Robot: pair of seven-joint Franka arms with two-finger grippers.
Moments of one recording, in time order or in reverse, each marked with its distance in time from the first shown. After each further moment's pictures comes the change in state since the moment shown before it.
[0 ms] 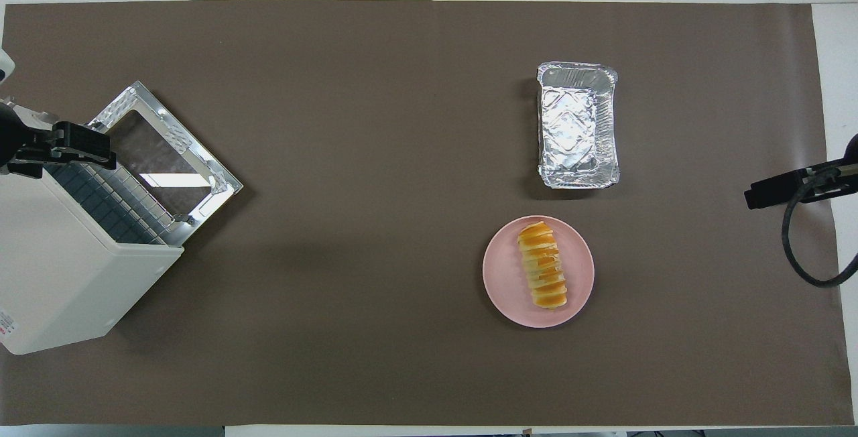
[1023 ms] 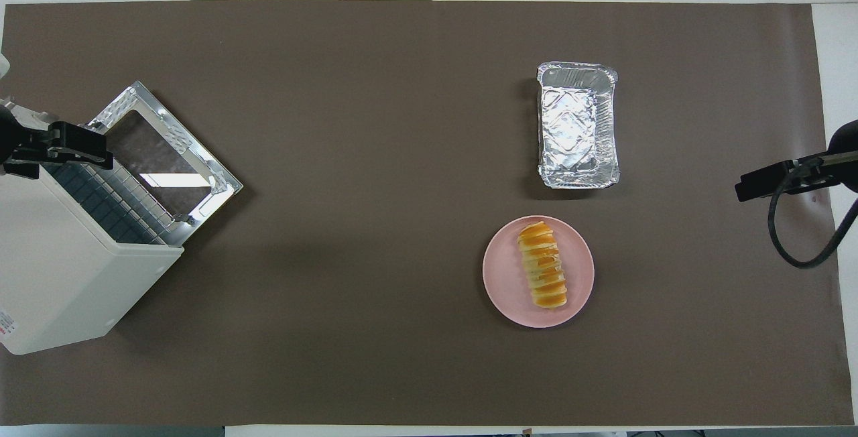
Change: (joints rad) left arm 0.001 0.000 0.004 0.000 0.000 0.000 0.000; right arm -0.073 0.024 0.054 -0.011 0.010 0.034 0.003
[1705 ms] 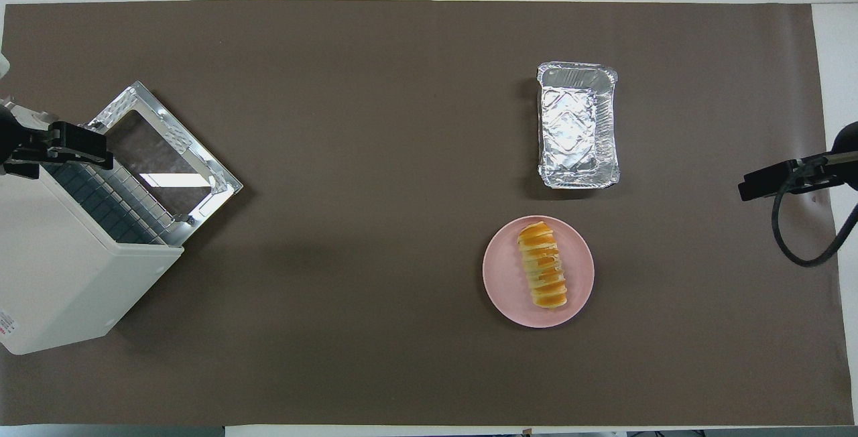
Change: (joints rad) left arm 0.000 0.000 0.000 0.000 0.000 0.000 0.000; right arm -0.015 0.000 0.015 0.000 0.001 0.000 0.000
